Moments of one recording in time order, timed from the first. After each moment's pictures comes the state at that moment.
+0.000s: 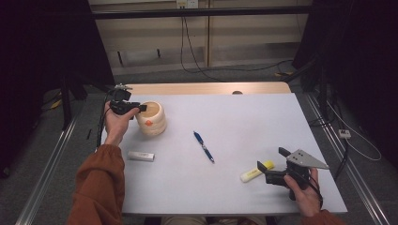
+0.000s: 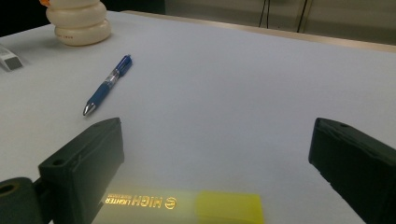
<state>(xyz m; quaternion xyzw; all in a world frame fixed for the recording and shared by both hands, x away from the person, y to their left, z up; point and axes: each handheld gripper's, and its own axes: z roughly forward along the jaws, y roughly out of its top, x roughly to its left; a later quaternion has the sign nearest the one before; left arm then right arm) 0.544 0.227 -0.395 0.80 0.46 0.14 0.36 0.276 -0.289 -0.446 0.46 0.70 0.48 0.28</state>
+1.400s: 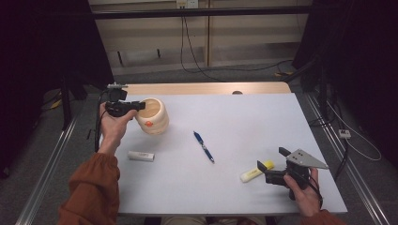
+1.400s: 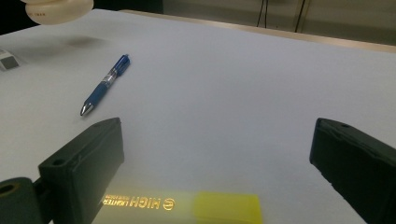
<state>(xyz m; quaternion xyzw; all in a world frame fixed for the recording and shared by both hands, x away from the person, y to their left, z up) 0.500 0.217 -0.354 0.76 0.49 0.15 0.41 0.276 -0.289 -0.446 0.46 0.70 0.48 0.28</state>
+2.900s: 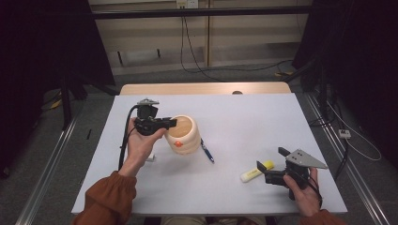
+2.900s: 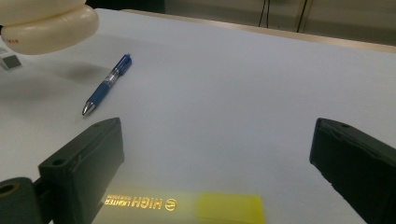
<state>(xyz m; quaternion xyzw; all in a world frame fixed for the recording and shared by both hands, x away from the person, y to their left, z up) 0.439 0.124 -0.359 0.78 0.44 0.07 0.44 0.277 -0.288 -0.446 0.46 0.70 0.48 0.28</state>
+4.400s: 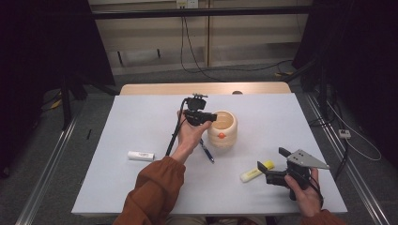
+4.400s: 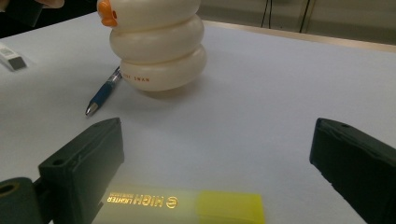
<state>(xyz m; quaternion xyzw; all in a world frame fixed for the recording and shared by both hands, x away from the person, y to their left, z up) 0.479 -0.005 -0.391 0.79 0.45 0.05 0.41 0.276 -0.290 -0.446 0.46 0.70 0.48 0.27</state>
